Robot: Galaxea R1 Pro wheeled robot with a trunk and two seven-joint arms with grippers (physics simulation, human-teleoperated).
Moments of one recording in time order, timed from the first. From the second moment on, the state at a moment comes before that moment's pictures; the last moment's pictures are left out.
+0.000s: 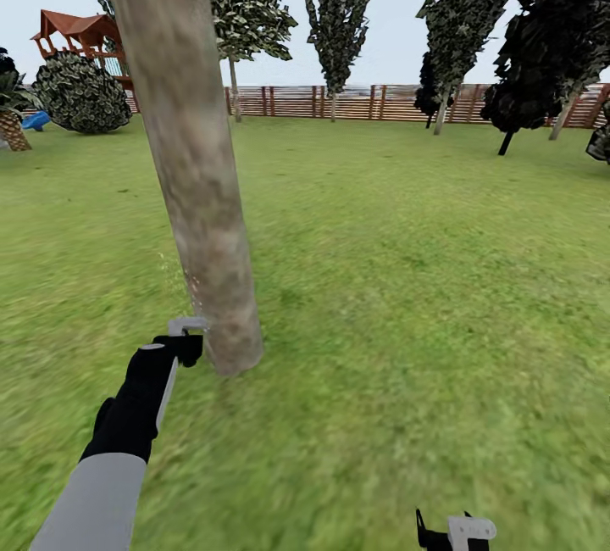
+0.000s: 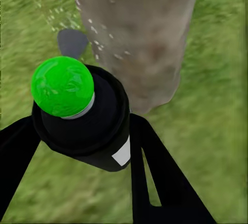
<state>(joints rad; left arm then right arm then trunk) -0.65 -0.04 0.20 -1.12 -0.27 0.65 -0.06 -0.38 -0.05 0.06 -0.04 -0.01 -0.71 -0.17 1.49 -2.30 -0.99</state>
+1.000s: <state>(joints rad) -0.66 0.13 0.13 -1.16 -0.16 0.72 -0.24 -0.38 -0.05 0.06 -0.04 -0.01 -0.71 -0.18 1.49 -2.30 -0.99</state>
